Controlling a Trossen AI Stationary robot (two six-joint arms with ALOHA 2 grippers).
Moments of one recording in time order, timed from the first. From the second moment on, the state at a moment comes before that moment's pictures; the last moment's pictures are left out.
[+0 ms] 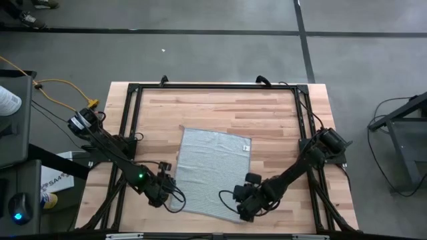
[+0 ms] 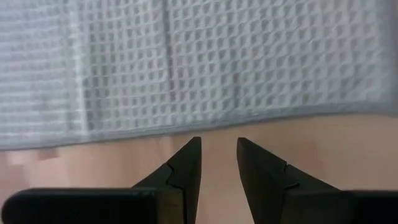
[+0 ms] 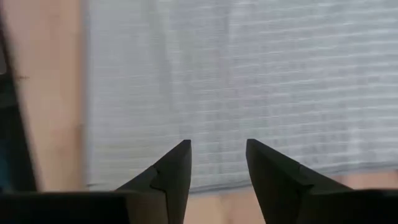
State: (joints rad) left arm -0.76 1.52 0.82 -0.55 -0.32 -0.48; right arm 0.64 1.92 1.32 -0.66 0.23 0.87
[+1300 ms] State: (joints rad) left arm -0.38 1.34 0.73 -0.33 -0.10 -0.16; right arm 0.59 1.81 1.13 -0.81 0.36 1.12
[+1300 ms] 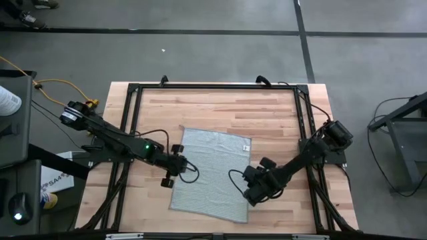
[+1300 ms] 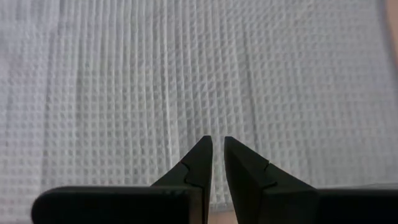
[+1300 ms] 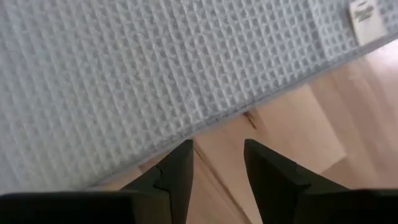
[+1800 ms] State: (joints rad) left arm -0.38 1.34 0.63 -0.18 -0.15 -0.03; right arm 0.54 1.81 1.12 -0.52 0.34 1.00
